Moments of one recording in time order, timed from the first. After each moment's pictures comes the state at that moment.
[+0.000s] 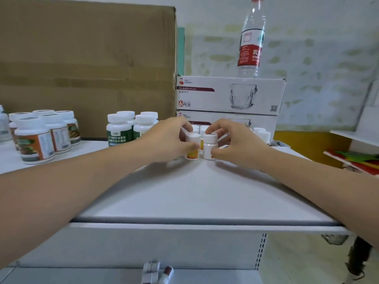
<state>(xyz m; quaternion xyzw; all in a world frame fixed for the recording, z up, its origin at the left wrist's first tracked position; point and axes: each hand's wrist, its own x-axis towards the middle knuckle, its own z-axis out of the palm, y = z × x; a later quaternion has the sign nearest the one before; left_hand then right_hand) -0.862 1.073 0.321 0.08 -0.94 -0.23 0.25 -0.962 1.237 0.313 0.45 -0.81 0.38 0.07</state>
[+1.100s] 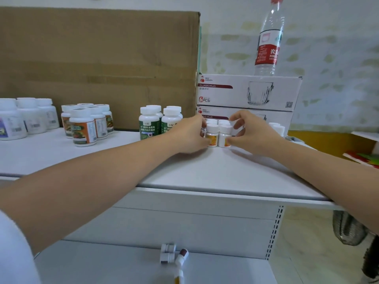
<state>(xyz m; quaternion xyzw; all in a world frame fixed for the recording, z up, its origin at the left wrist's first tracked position) -0.855 1.072 0.313 0.10 -0.96 -0.16 0.23 -0.960 1.232 0.313 0.40 -0.84 0.33 0.12</state>
